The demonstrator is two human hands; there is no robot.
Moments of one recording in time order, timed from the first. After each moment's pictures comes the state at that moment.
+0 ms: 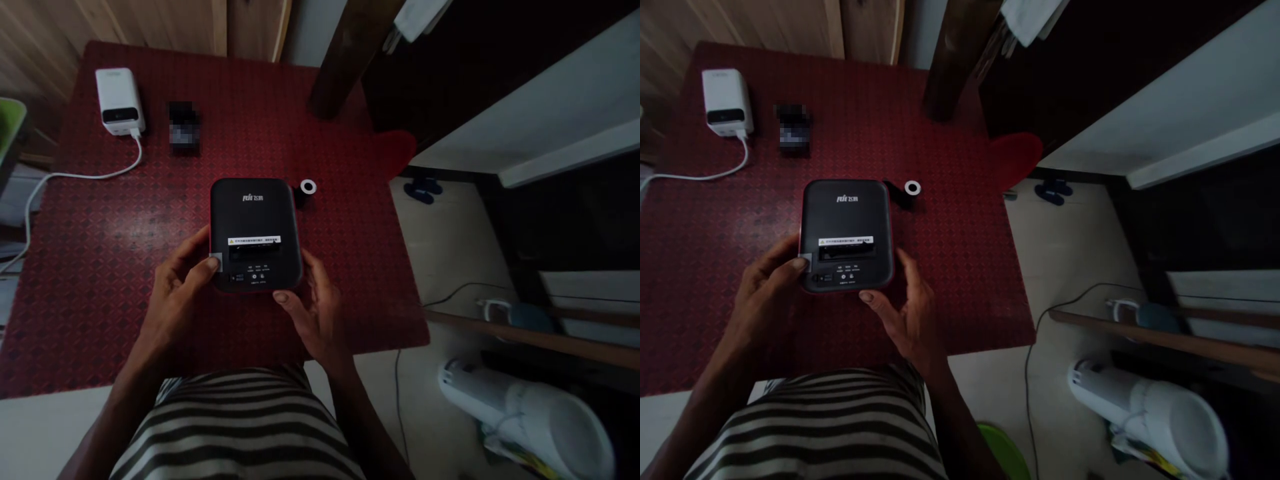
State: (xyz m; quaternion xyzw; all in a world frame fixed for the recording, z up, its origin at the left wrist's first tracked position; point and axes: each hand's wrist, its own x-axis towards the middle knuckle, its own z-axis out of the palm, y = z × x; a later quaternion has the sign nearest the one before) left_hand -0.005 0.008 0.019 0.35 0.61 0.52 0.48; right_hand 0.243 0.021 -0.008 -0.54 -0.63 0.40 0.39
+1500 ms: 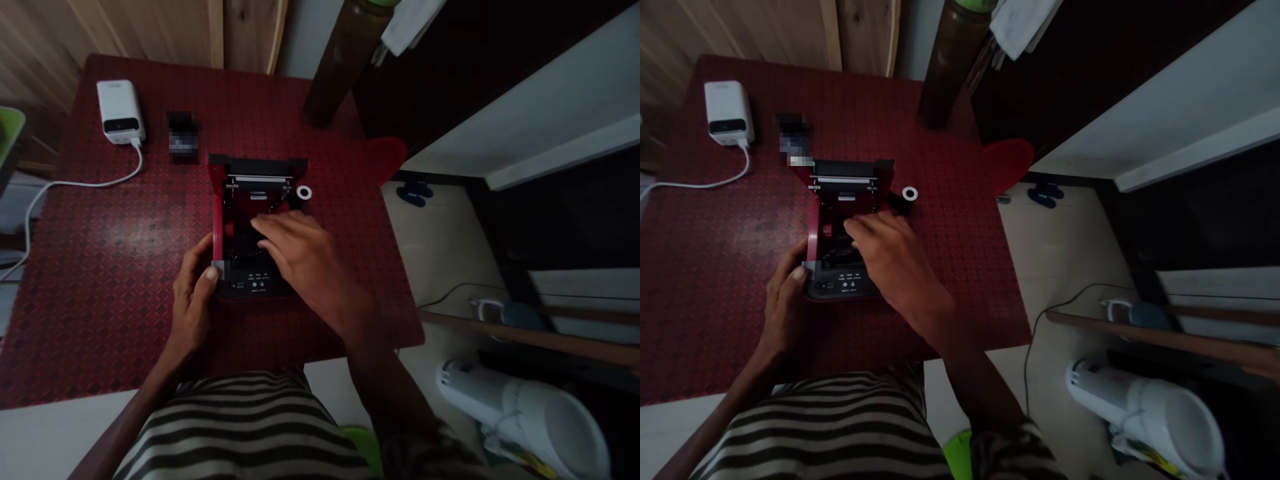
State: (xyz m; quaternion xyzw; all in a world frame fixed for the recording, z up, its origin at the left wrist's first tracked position) left_hand 0.012 0.003 0.004 0.41 0.63 0.54 0.38; right_hand 0.213 0.111 0.067 -0.37 -0.88 0.18 0.25
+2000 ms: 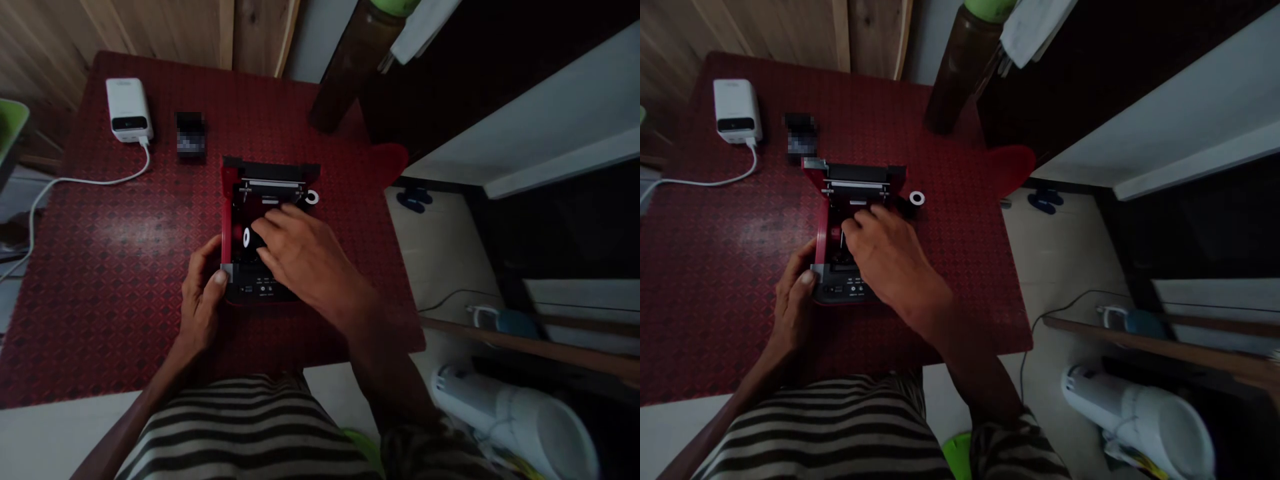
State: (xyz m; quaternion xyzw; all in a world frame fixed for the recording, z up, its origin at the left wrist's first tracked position) left_hand 0.016 0.003 0.006 0.41 0.62 0.55 0.38; right_hand 0.190 0.130 0.090 -0.35 -0.92 0.14 0.10
